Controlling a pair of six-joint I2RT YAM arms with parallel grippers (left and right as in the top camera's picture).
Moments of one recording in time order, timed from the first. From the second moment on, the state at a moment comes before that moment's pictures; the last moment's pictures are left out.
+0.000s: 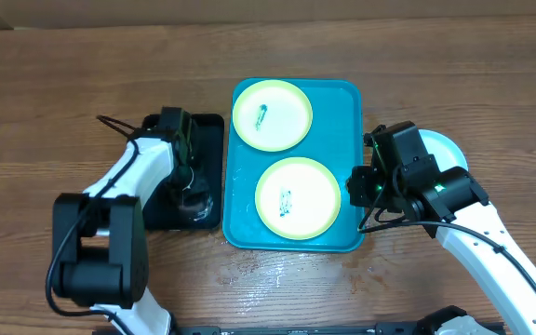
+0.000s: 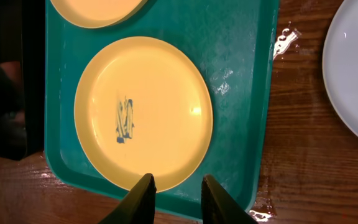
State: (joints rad) left arm -0.09 1.85 1.11 -0.86 0.02 -0.34; right arm 0.40 1.27 1.02 -0.86 -0.15 0.47
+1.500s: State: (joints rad) left arm -0.16 1.84 1.63 -1.27 0.02 -0.34; right arm 0.40 1.37 1.01 -0.79 -0.04 0.61
